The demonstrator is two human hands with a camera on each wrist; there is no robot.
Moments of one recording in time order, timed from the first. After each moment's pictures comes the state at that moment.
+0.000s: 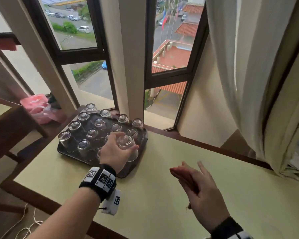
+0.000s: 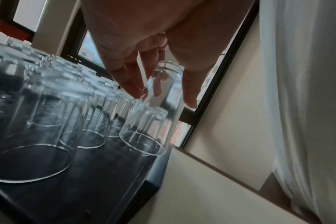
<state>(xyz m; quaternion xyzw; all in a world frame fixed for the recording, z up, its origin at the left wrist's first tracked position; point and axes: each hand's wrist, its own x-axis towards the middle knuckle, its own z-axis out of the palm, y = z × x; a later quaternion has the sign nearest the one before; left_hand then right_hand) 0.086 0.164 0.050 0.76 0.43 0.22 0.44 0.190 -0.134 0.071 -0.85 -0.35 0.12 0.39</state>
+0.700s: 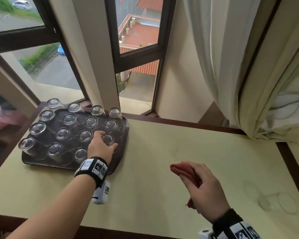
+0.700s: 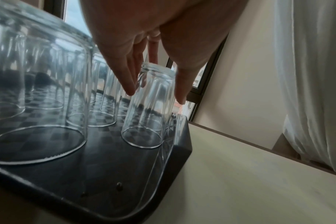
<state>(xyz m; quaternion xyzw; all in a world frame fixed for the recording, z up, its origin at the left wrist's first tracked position) 0.122 0.198 -0.021 0.78 0.48 0.10 0.38 0.160 -0.147 0.063 -0.82 -0.15 0.17 0.53</state>
